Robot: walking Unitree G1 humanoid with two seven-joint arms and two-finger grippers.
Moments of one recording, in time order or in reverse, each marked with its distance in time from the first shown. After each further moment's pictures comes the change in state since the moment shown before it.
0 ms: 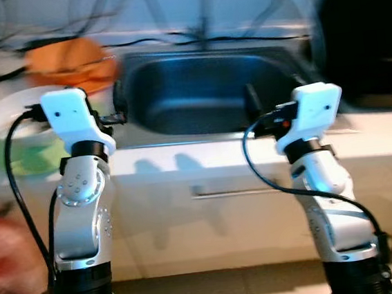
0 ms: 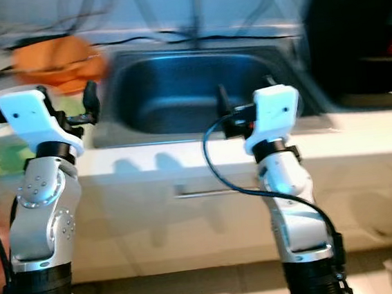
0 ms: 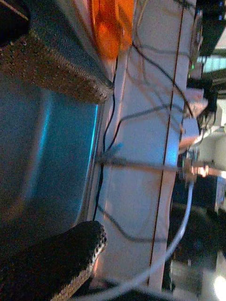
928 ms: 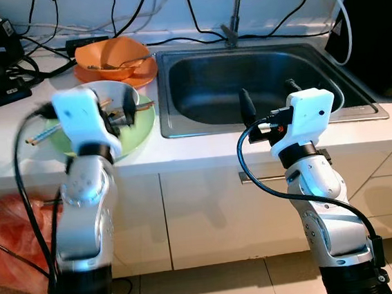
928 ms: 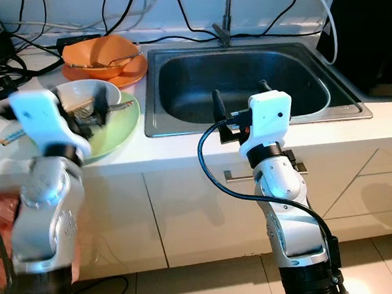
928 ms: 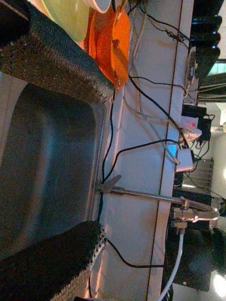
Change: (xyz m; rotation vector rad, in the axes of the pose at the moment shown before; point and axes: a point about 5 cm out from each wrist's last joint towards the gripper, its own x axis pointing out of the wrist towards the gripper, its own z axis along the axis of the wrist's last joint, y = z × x) left arm -0.006 -0.007 -0.014 0.020 0.080 -0.082; right arm -0.003 0.005 -0.004 0.000 0.005 -0.005
